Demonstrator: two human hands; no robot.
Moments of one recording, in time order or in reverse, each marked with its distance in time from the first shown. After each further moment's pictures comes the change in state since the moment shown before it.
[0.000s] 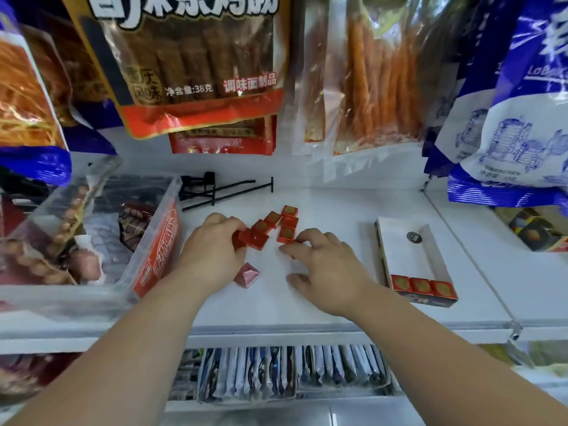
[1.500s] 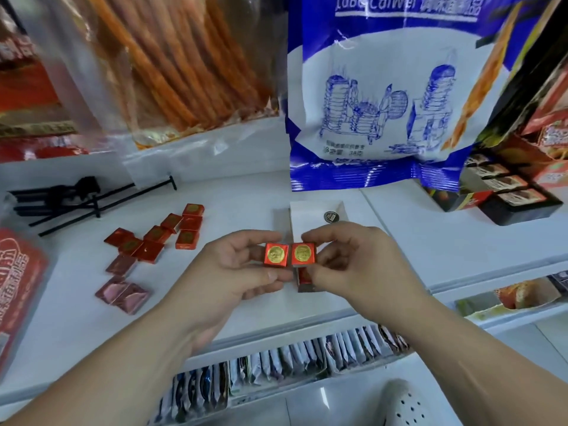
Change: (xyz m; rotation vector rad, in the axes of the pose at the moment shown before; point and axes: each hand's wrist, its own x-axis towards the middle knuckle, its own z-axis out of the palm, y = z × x) left_hand -0.032 0.145 0.056 -1.216 -0.543 -0.157; right_hand -0.105 0.094 -0.067 0.917 0.271 0.354
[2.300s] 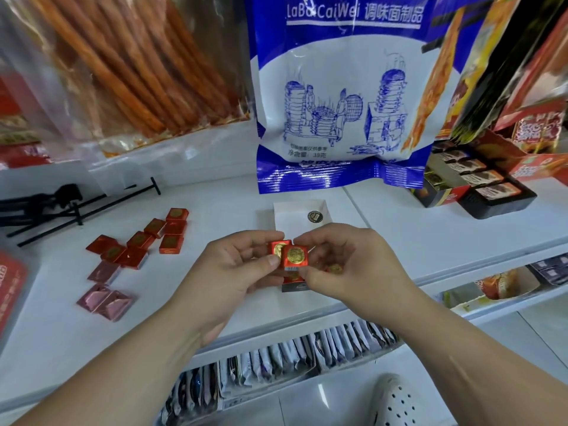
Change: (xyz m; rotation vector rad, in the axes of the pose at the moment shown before) left_hand 0.008 -0.003 0.023 0.022 -0.018 0.065; right_hand -0.004 0.017 -0.014 0.074 -0.005 -0.155
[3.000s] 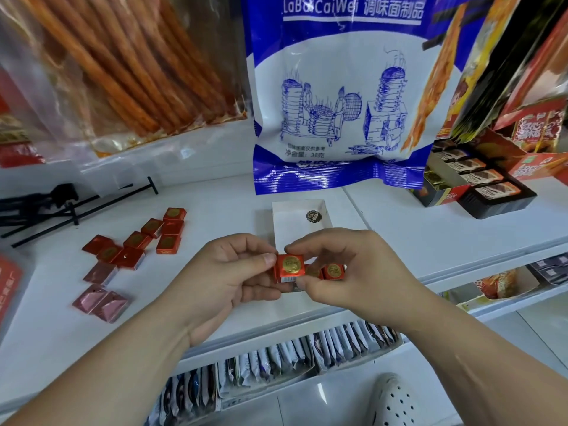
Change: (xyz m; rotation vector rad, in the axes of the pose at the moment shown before) left_hand -0.001 0.010 -0.003 -0.033 -0.059 -0.134; right_hand -0.001 -0.003 -0.007 0.006 -0.115 -0.029
